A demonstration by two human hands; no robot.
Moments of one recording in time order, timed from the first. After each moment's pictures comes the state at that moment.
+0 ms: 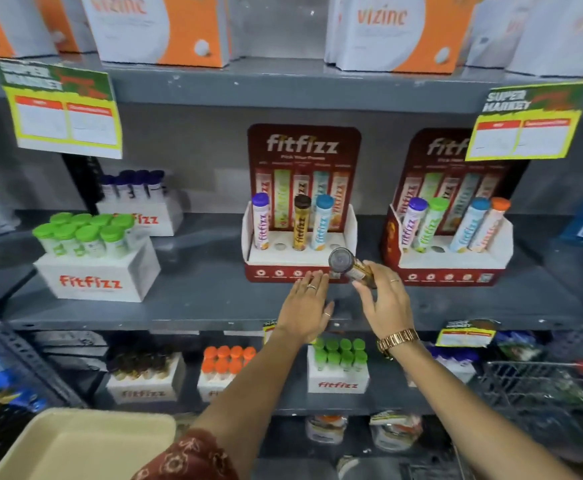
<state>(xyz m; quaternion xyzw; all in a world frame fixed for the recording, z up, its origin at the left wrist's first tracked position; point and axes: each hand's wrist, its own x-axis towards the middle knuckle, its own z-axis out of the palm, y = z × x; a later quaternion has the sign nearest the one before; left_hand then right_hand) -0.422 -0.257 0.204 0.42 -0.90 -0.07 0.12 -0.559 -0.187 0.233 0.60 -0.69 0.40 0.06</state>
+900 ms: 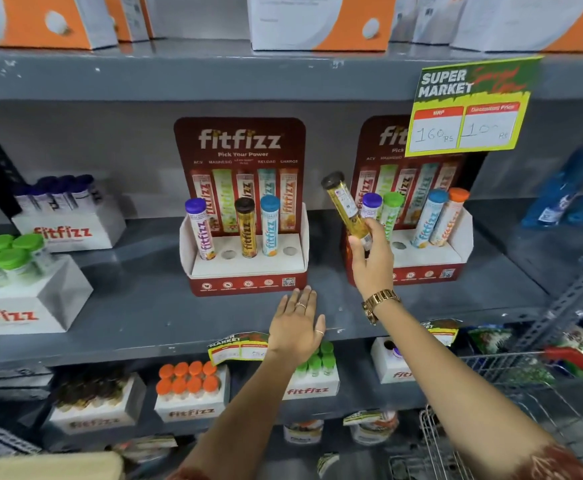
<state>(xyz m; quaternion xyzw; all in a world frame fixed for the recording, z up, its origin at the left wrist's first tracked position) -0.495 -0.254 0.169 0.44 -0.89 -0.06 0.06 -0.632 -0.235 0.266 0.48 -0.69 0.54 -0.03</state>
